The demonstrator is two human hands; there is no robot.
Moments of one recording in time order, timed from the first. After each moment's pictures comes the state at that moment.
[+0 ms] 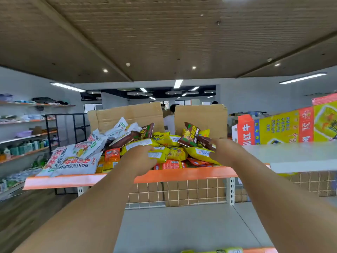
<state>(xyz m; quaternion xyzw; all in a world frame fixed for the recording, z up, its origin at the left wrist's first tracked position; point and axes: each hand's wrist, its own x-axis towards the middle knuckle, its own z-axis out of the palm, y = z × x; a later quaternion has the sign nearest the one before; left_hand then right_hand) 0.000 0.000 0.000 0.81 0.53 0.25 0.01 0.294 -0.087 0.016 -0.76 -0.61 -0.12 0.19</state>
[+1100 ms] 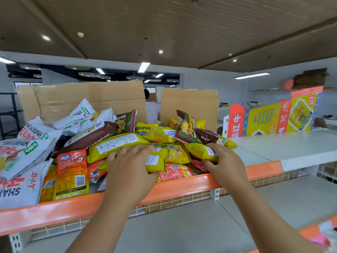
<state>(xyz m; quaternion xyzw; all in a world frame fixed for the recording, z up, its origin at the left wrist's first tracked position) 0.018 0.096 -0.059 0.81 0.42 0.38 -0.14 0.276 -0.003 -0.069 -0.74 -0.50 -0.22 0.39</state>
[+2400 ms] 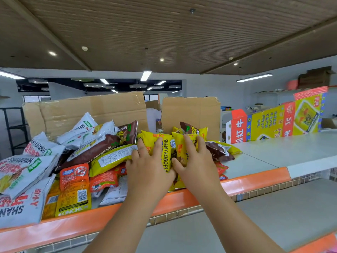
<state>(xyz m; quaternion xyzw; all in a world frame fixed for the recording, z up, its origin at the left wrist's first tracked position) 0.066 0.090 -0.039 0.80 0.48 0.35 -0.10 0.200 0.038 -0.048 -0.73 -0.50 -0.21 0.41</state>
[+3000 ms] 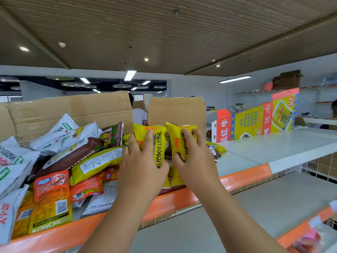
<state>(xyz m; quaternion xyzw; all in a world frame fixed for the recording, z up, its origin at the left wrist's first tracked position) 0.066 0.082 -0.022 0.81 0.41 0.43 -0.02 0.206 0.021 -0.029 -0.68 -0.50 -0.25 0.47</state>
